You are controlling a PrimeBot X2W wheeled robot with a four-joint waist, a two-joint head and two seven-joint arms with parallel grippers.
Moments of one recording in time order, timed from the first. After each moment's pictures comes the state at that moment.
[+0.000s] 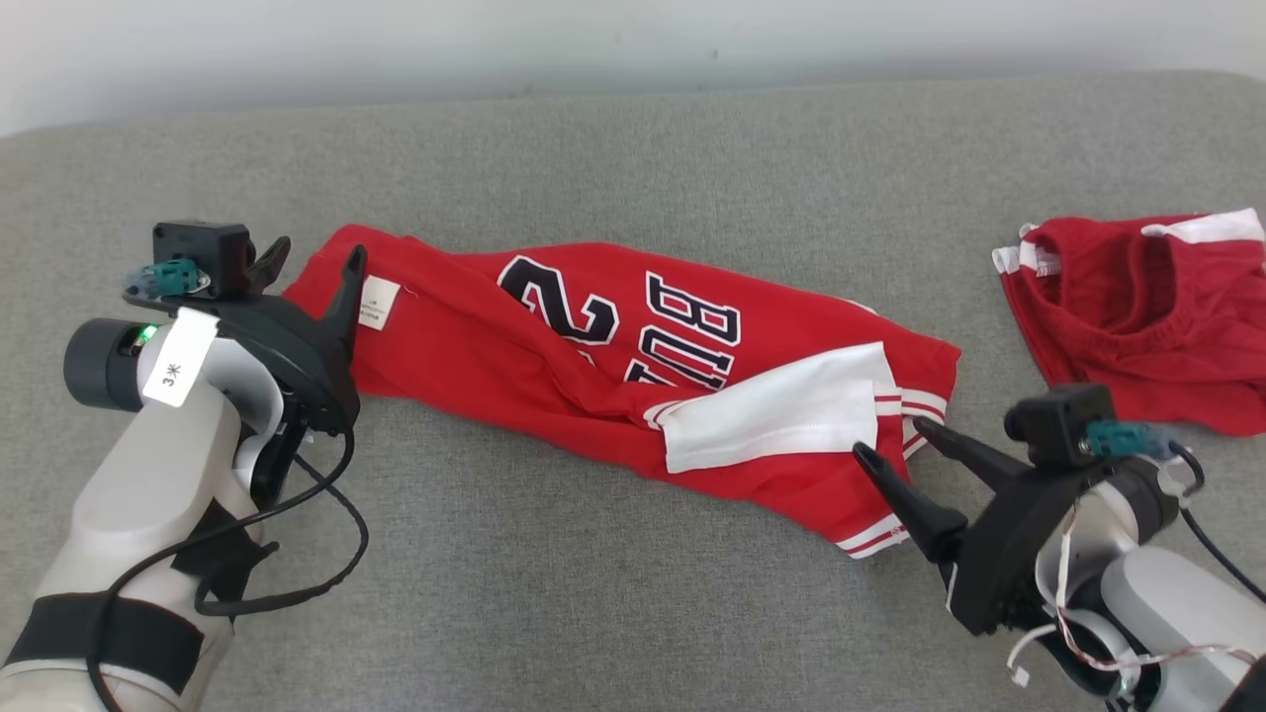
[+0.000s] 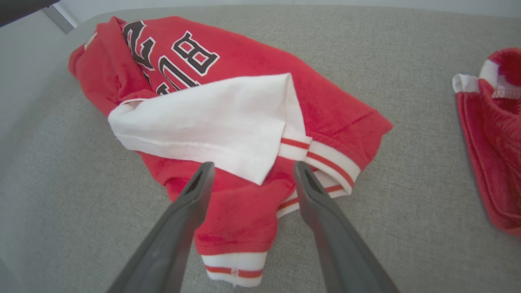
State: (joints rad) left arm -0.95 0.20 -0.57 1.05 -0.47 -0.12 -0.11; right arm -0.41 -0.56 0.67 0.08 0.88 -0.07 0.14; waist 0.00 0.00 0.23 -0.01
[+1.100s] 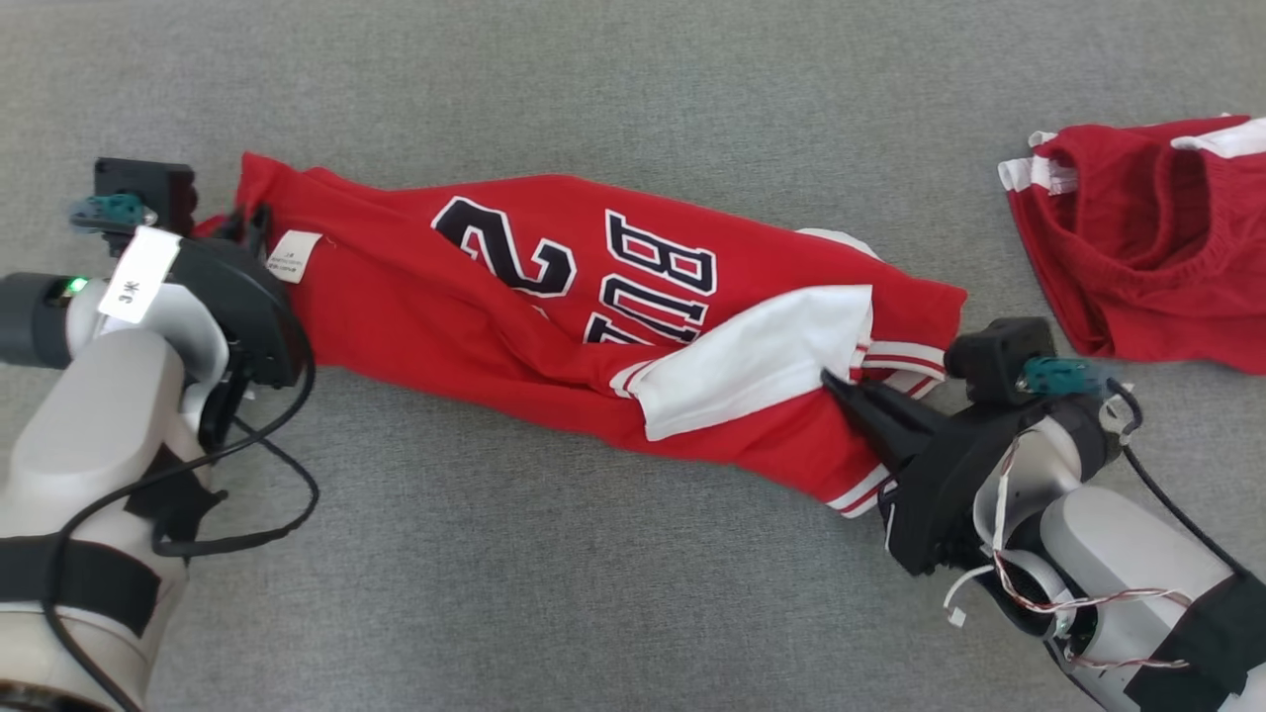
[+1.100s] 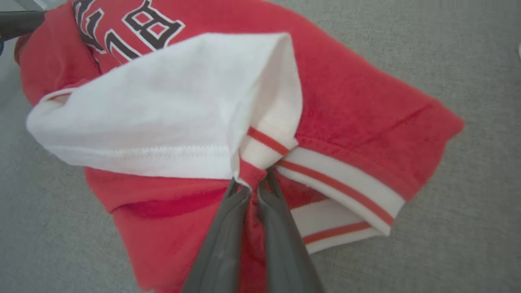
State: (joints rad) left arm -1.07 0.23 -0.59 1.19 -0.44 -0.11 -0.05; right arm -0.54 -0.46 0.71 0.13 0.83 -0.10 0.18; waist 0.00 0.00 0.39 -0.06
